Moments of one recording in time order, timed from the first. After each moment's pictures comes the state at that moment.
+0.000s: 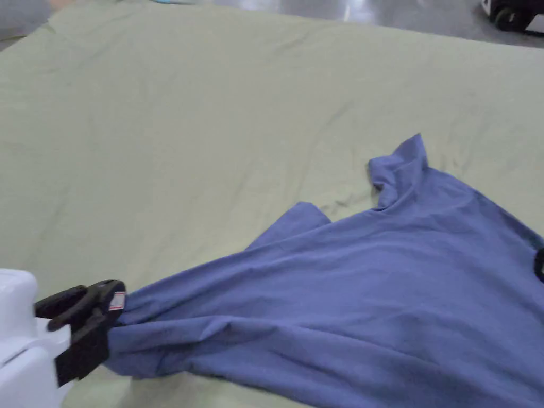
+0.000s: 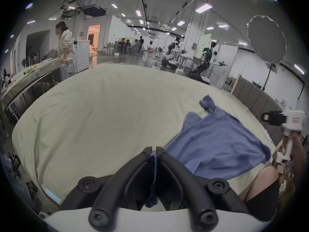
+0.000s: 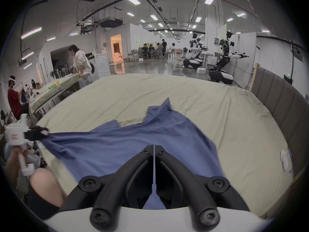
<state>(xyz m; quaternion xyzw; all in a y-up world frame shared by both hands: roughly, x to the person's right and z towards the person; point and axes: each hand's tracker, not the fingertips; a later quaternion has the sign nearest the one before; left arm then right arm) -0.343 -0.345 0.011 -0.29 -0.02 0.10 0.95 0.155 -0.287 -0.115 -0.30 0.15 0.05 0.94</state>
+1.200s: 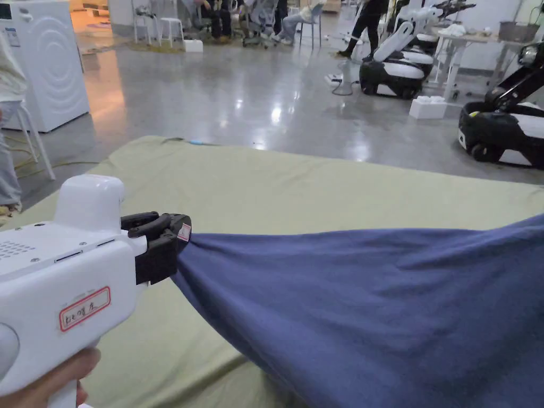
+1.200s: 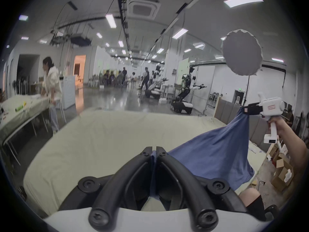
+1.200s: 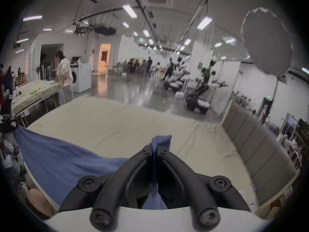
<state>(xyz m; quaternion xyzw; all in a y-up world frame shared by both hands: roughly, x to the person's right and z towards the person) -0.328 -0.161 -0.002 -0.13 -0.09 0.05 0.99 0.206 -0.072 -0.116 -0.17 0.05 0.12 0.98</state>
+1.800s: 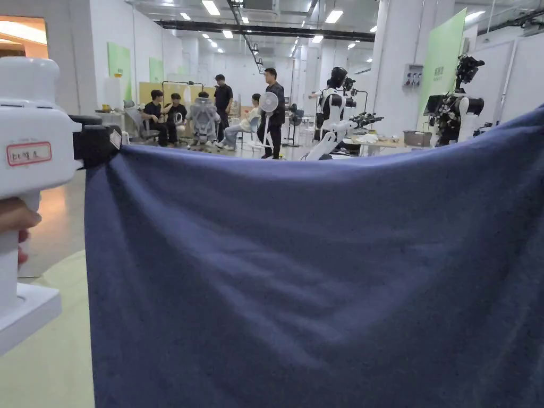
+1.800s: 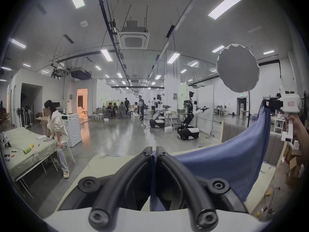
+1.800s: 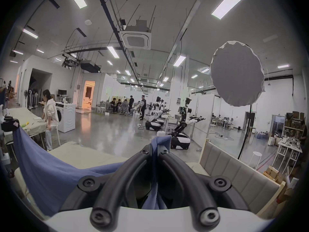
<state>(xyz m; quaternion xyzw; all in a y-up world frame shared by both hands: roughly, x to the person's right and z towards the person) -0.325 0.049 -0.060 -0.01 -0.05 0.00 1.00 0.242 0.121 -0.098 0.00 -0.01 0.08 1.00</state>
